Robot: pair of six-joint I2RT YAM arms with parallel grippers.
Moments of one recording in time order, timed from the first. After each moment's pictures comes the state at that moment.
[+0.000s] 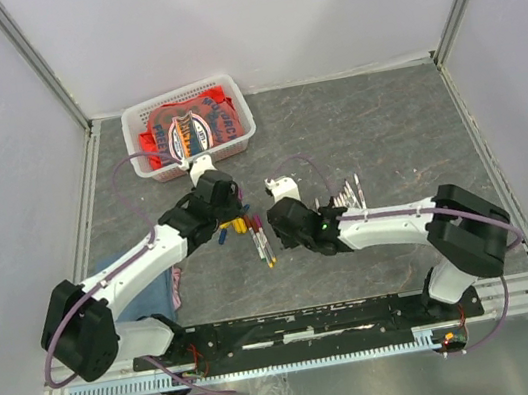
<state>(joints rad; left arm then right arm) -0.66 1.31 0.86 -0.33 -0.38 -0.70 1.04 1.58 0.86 -0.11 0.41 0.56</state>
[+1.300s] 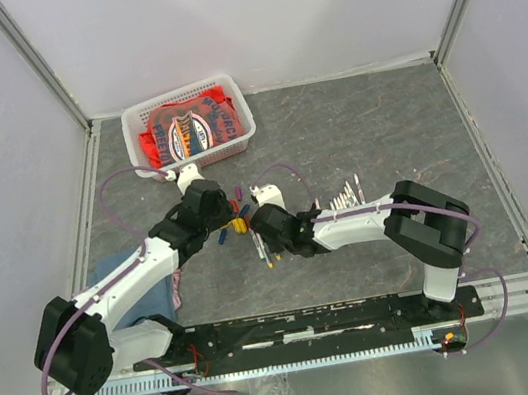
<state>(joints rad) -0.61 1.21 0.73 -0.26 -0.36 -0.75 1.07 1.80 0.99 -0.07 0.39 0.60</state>
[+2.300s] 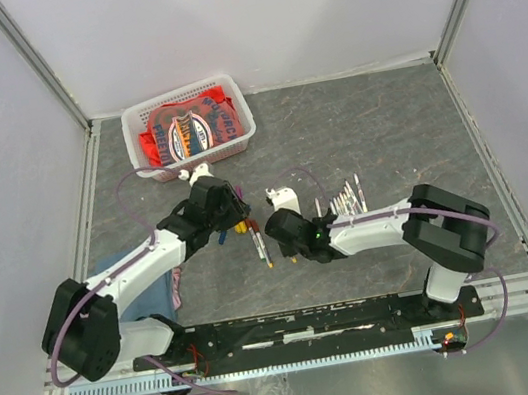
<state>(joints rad) -0.61 1.29 0.74 -0.20 -0.17 -0.80 1.07 1.71 0.86 -0.02 0.42 0.64</state>
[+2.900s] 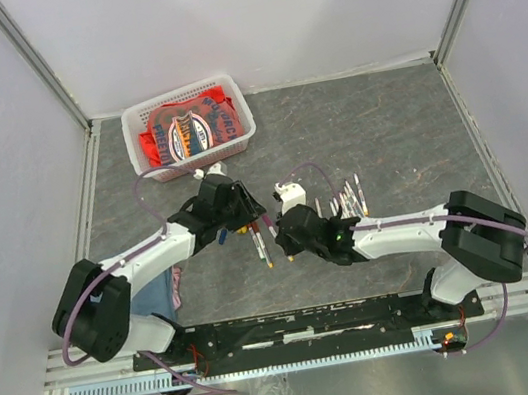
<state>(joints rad) -0.62 1.40 0.76 -0.10 0.01 -0.85 1.07 1.52 0.73 0.10 0.34 0.62</state>
